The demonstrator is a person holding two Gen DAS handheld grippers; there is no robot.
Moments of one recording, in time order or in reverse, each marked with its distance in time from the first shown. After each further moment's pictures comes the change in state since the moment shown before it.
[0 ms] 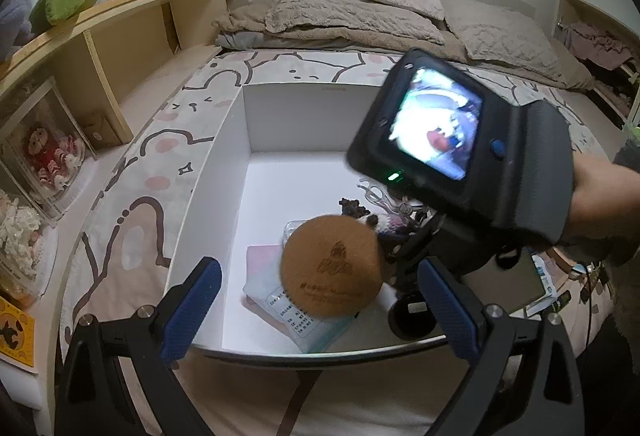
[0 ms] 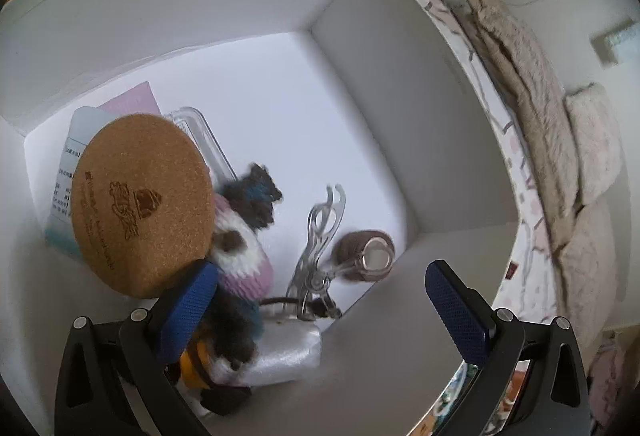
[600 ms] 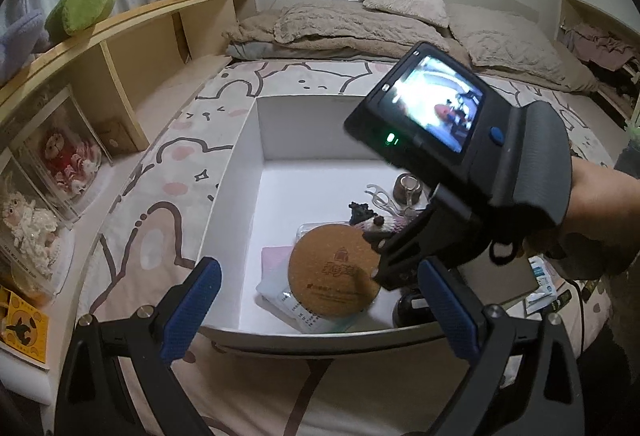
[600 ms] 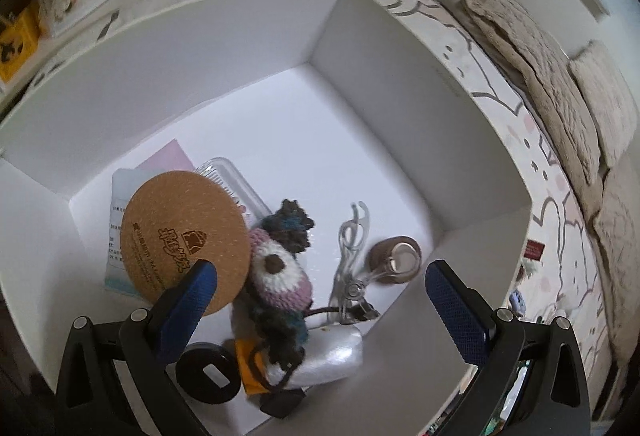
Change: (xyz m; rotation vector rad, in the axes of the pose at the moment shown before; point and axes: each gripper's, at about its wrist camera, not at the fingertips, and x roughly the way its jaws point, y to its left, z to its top) left arm -0.023 -0.001 -0.004 0.008 -0.027 0.038; right arm -0.029 -0.015 -0.003 0.188 -0.058 0.156
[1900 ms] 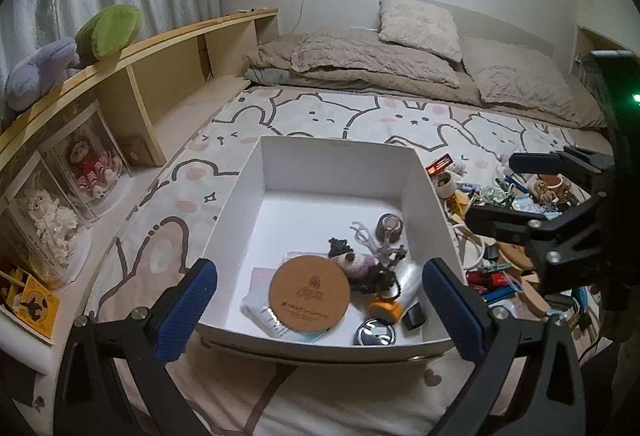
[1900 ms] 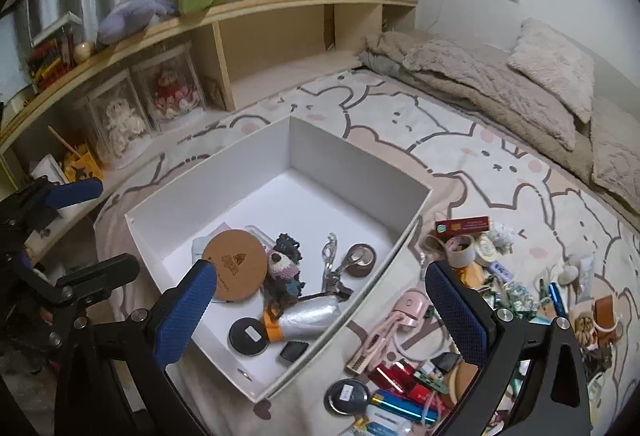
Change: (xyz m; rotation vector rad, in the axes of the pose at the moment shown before) left arm -0.047 -0.039 0.026 -0.091 -0.083 0.057; right arm -0.135 -0.076 -0.089 0.261 -0.396 0.166
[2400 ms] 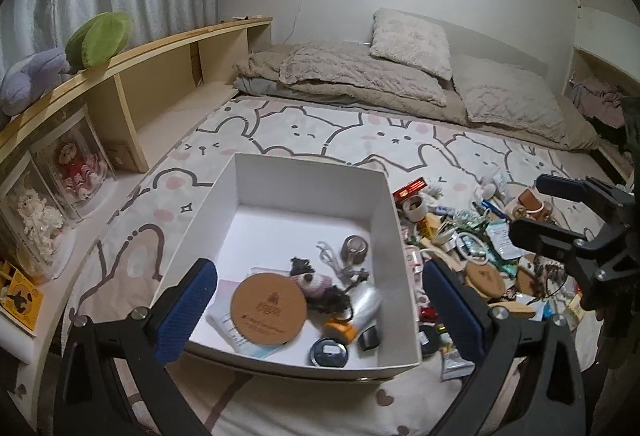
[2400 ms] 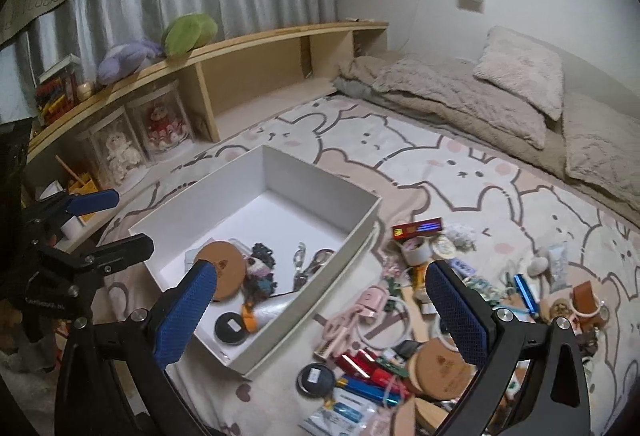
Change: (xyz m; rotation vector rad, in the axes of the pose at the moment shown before) left arm -0.011 -0.035 0.022 -0.054 -0.031 -0.048; right arm -0.060 -0.045 -0.017 0.063 -0.095 -0.030
